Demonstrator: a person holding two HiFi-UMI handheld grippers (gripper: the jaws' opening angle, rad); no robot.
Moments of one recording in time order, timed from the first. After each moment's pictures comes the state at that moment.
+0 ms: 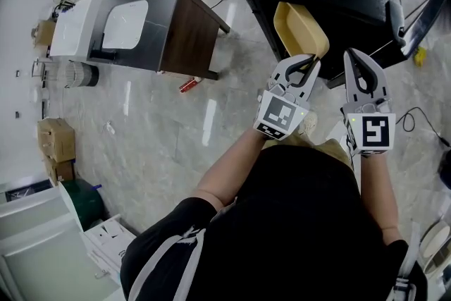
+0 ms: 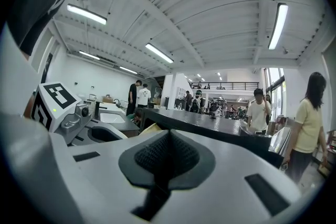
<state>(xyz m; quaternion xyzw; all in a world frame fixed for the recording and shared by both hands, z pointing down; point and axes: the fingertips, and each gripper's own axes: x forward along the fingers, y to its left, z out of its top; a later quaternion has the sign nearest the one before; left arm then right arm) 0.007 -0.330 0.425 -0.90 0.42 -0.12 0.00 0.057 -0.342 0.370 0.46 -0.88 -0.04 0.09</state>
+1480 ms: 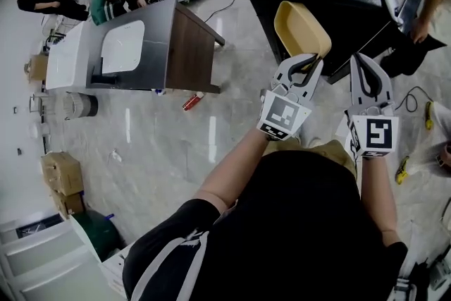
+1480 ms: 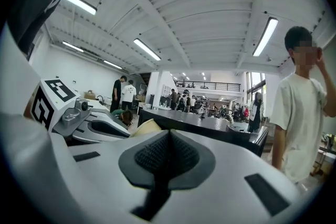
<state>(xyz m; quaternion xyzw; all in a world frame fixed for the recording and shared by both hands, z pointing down) -0.030 -0.297 0.396 -0.93 0.36 -0.10 0.02 0.034 -0.292 0.357 0.55 -0.83 -0.03 0.10</state>
